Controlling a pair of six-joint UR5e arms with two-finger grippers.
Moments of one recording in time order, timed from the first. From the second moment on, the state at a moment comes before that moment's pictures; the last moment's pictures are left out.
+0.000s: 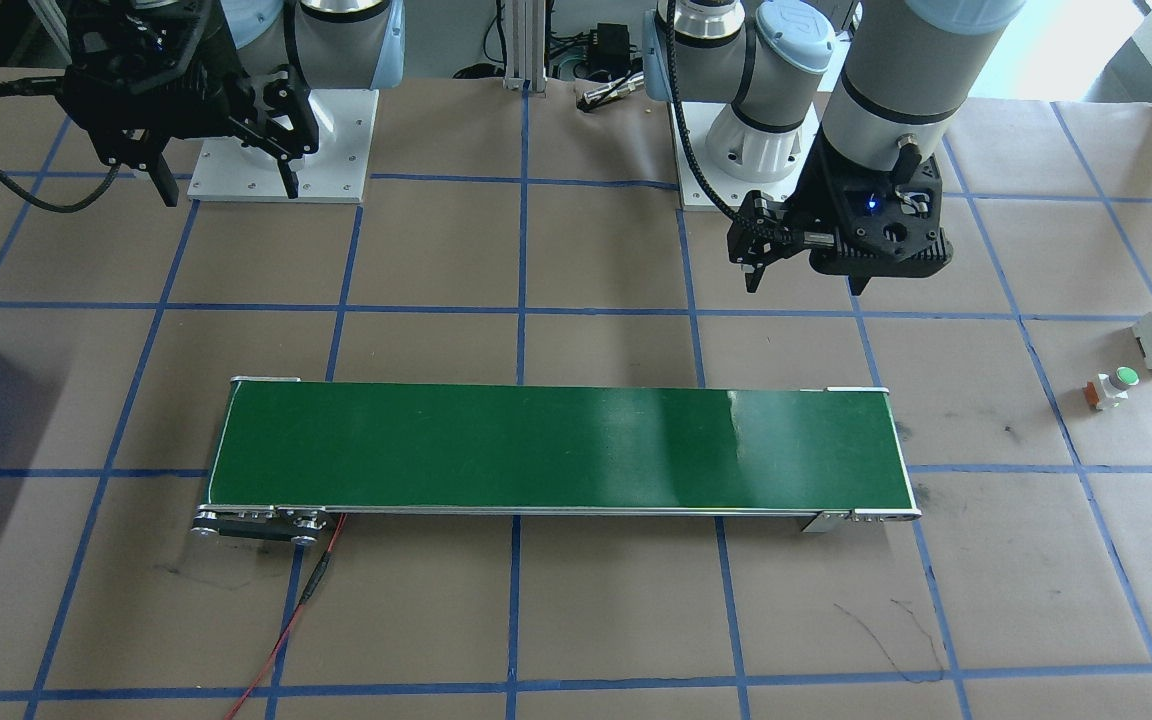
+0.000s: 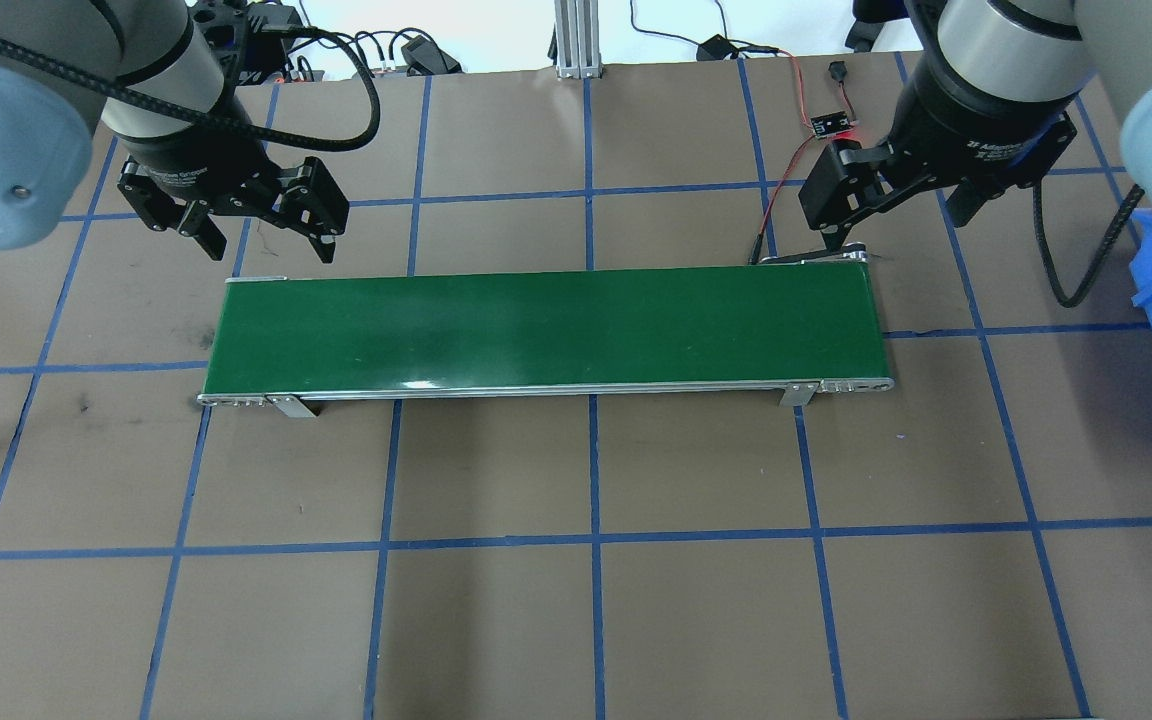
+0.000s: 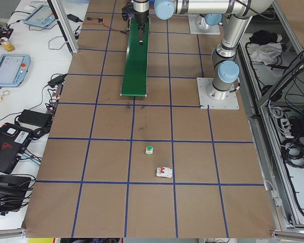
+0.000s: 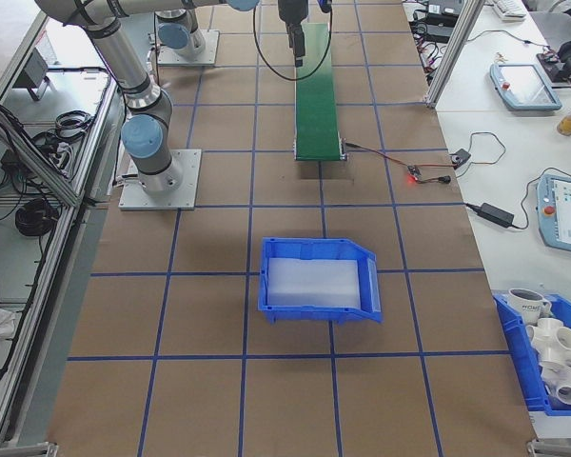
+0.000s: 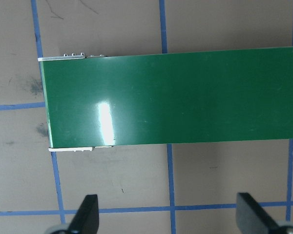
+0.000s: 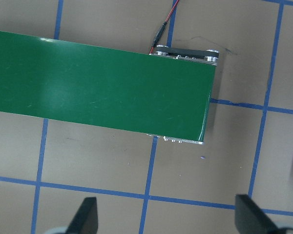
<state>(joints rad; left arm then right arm) -1.58 -1.59 -1.59 -1.53 1.62 0.04 1.62 -1.68 1.59 -1.57 -1.60 -0.11</state>
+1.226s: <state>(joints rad) -1.09 -1.64 -1.59 -1.51 1.63 0.48 1.62 -1.68 1.59 -1.57 -1.60 -0.11</state>
